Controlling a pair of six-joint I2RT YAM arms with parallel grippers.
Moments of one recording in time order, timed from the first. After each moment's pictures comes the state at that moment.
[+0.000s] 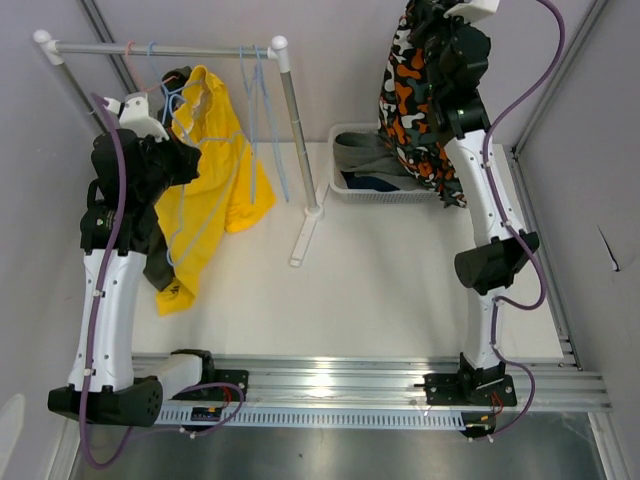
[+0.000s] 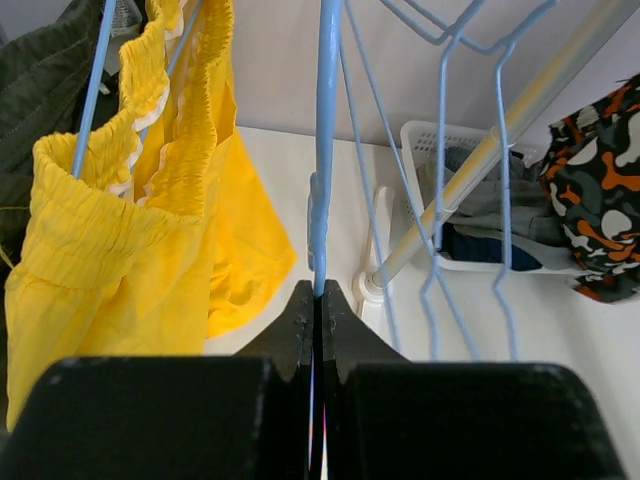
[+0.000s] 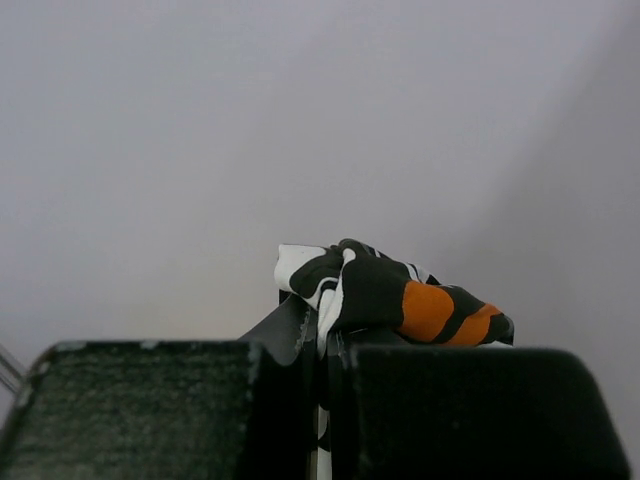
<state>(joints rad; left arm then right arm) -0.03 1.13 1.52 -0.61 0.11 -0.27 0.33 2.07 2.53 0.00 0.23 0.27</state>
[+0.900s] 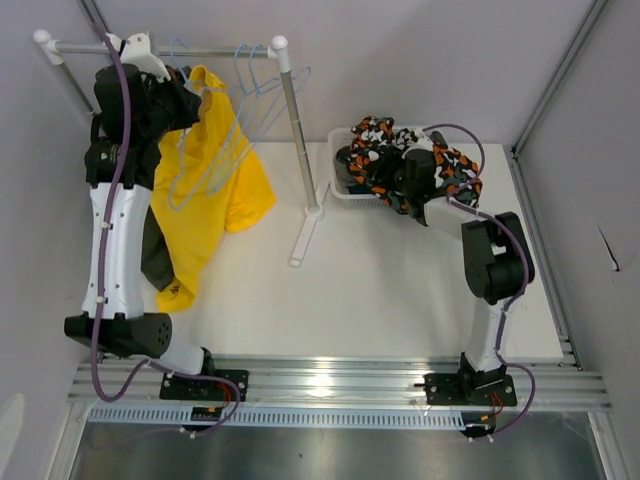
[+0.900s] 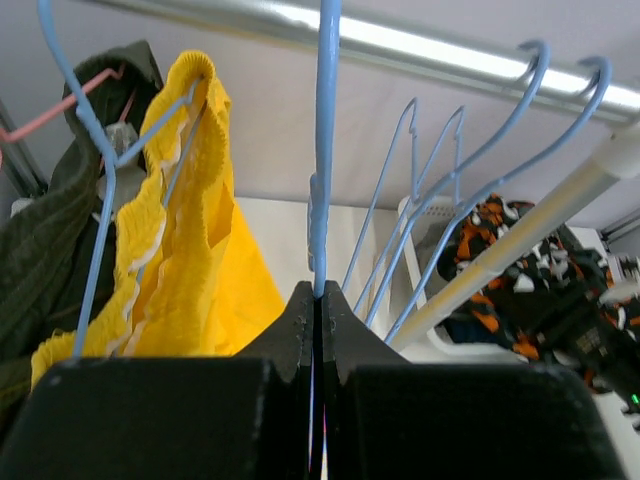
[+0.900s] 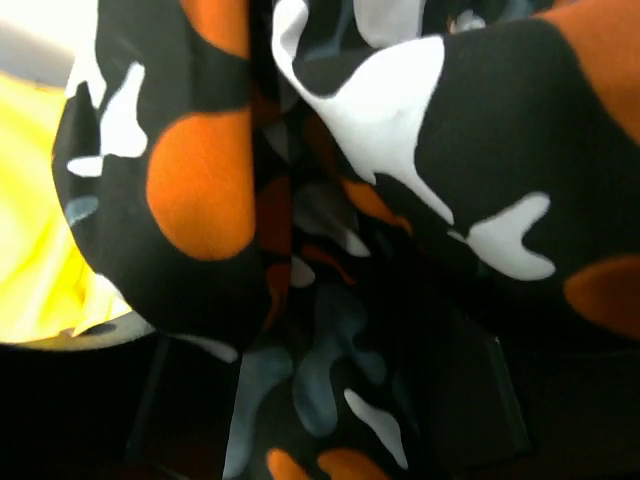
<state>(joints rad) -0.03 1.47 1.94 -0.64 0.10 -0.25 0.30 2.05 1.40 0.34 -0.06 0.60</state>
